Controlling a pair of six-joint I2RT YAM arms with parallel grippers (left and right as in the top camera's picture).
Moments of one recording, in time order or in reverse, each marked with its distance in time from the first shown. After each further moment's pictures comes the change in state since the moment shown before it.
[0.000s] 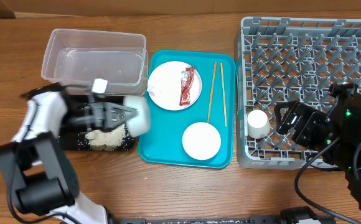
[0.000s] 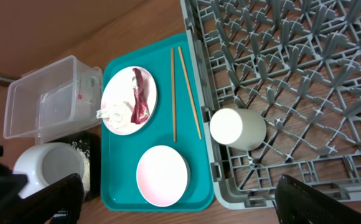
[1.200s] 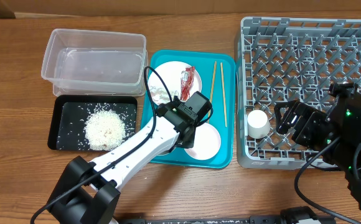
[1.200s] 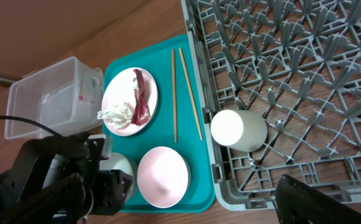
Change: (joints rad) left arm -0.946 -0.096 0.005 0.647 -1.596 -1.484; right arm 0.000 0.000 0.000 0.004 0.000 0.000
